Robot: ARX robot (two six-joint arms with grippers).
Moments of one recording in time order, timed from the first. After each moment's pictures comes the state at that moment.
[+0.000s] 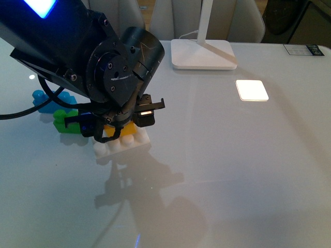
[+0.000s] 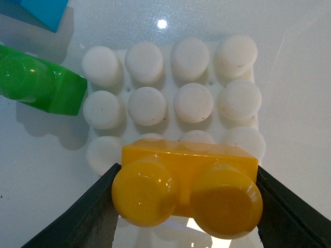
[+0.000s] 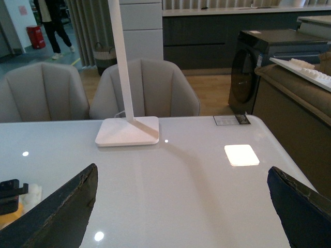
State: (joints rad) left arm -0.48 2.38 1.31 -0.05 -0.38 -0.67; right arm 0.00 0.00 0.01 0.00 0.00 0.00
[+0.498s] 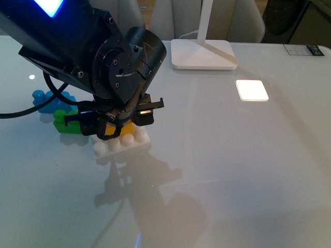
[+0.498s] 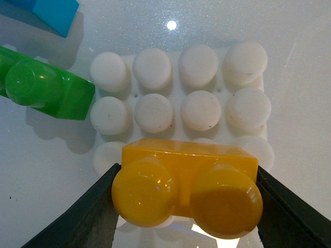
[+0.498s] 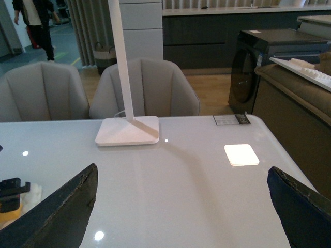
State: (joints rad) left arm -0.48 2.41 1.36 -0.10 -0.41 -0.68; right arm 0.00 0.00 0.01 0.00 0.00 0.00
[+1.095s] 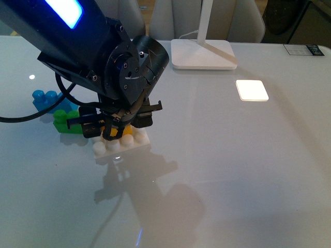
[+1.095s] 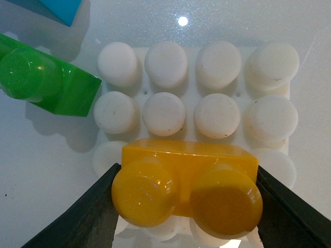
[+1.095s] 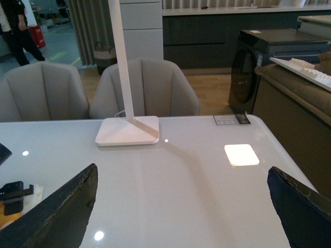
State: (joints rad) left arm -0.48 2.46 1.42 -0.16 -0.43 -0.73; right arm 0.00 0.00 0.01 0.00 0.00 0.00
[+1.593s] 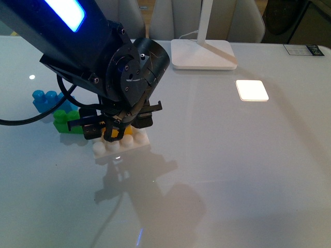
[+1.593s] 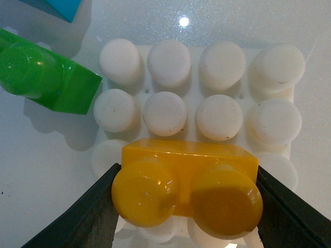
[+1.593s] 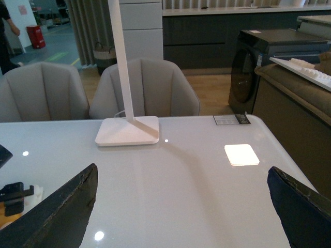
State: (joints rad) left arm -0.48 2.48 1.42 -0.15 -0.44 -0.75; right arm 0.00 0.00 0.01 0.00 0.00 0.00
